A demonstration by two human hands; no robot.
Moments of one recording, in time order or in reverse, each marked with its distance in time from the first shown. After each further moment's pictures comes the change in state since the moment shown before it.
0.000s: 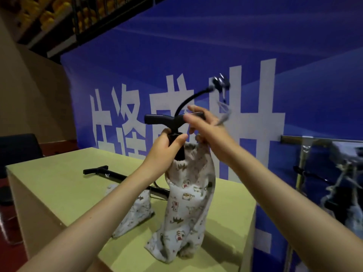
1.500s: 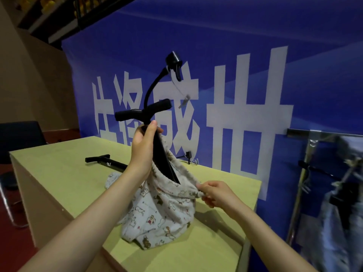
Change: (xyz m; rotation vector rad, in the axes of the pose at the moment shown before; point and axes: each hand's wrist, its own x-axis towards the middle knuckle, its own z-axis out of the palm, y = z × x) left_hand -0.001 -0.045 -0.018 -0.407 0.412 -0.153; right_hand -0.076 0.151 -0.018 -0.133 -0.091 0.601
